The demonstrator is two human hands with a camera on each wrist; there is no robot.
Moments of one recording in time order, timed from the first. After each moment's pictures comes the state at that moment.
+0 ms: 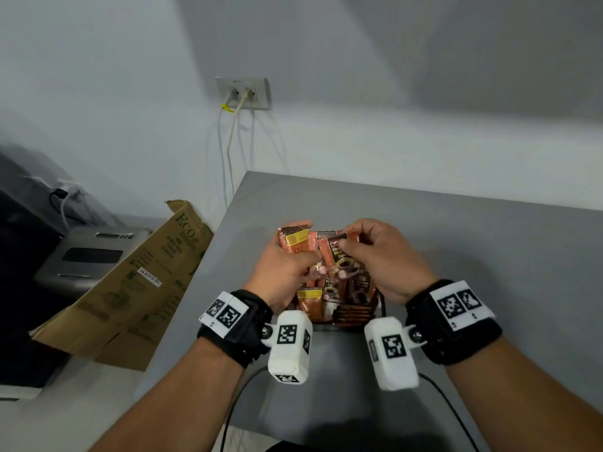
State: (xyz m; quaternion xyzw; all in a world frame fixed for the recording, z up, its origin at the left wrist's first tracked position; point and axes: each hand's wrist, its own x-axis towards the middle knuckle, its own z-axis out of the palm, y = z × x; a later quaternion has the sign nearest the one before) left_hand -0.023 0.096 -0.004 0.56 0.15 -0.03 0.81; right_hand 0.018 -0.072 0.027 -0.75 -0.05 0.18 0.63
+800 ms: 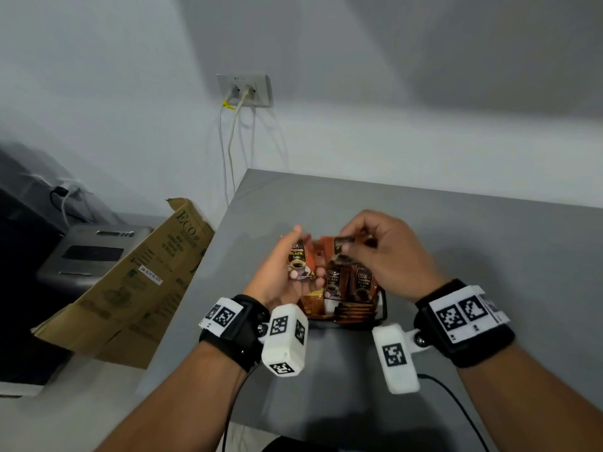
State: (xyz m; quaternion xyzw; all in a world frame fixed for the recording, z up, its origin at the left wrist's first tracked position) left_hand -0.030 0.101 -0.008 0.46 0.19 -0.11 0.86; right_hand 0.012 -0.081 0.039 -0.82 -0.20 0.08 0.52
